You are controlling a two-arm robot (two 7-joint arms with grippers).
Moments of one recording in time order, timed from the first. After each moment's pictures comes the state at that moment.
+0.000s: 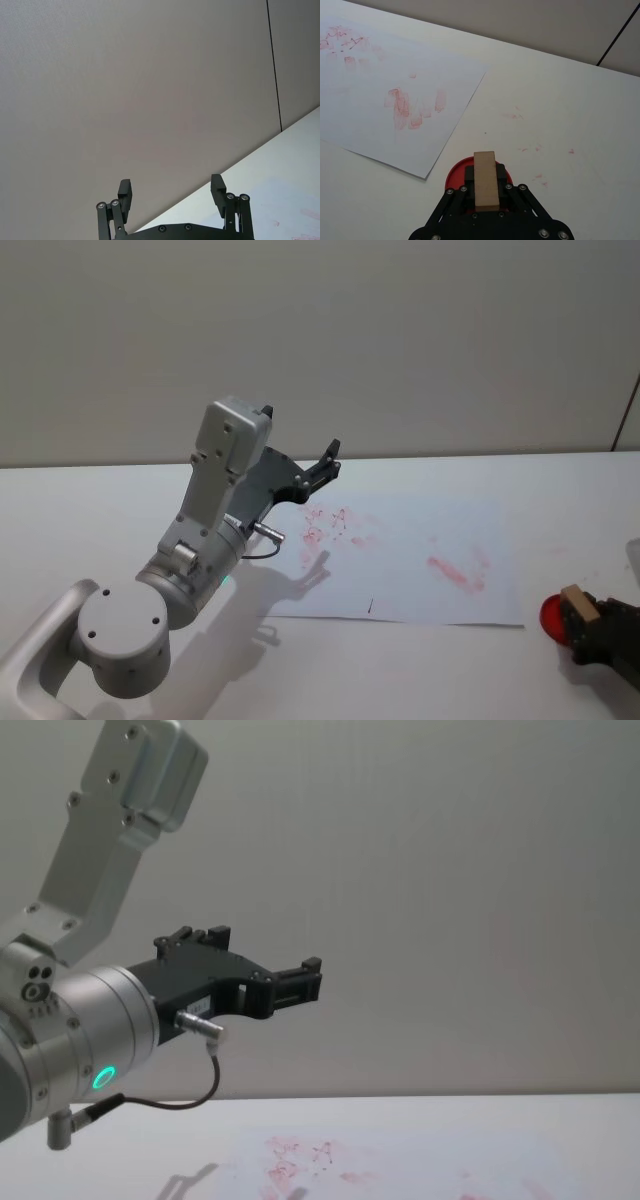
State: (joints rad) left arm -0.24 0.38 0.45 -1.63 -0.20 0.01 -0.01; right arm -0.17 0.43 -0.19 -1.79 0.21 0.37 0.06
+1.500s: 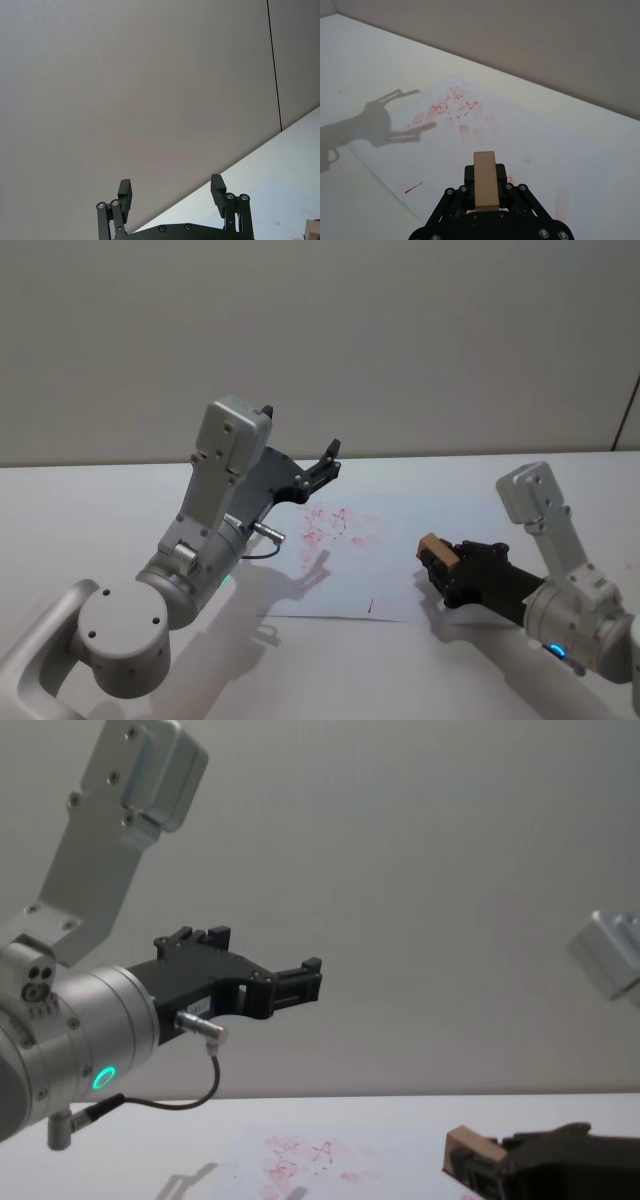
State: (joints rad) left arm -0.24 0.38 0.45 -1.63 -0.20 0.01 -0.01; right arm 0.13 0.25 -0.29 -1.56 0.10 0.33 0.41
